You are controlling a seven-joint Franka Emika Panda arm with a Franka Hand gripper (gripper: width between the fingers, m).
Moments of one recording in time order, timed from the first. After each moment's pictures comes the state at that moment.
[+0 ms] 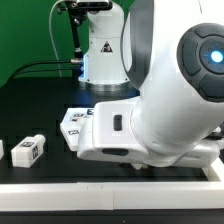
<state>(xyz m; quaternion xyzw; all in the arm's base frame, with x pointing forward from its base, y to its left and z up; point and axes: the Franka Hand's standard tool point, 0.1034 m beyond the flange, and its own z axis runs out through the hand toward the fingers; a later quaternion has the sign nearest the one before) 0.586 0.023 0.007 0.93 0.00 -0.36 0.07</state>
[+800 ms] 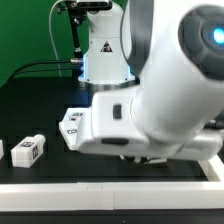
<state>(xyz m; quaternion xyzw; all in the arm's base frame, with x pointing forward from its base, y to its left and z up) 0.602 0.020 0.042 0.94 0.00 -0.34 0.07</state>
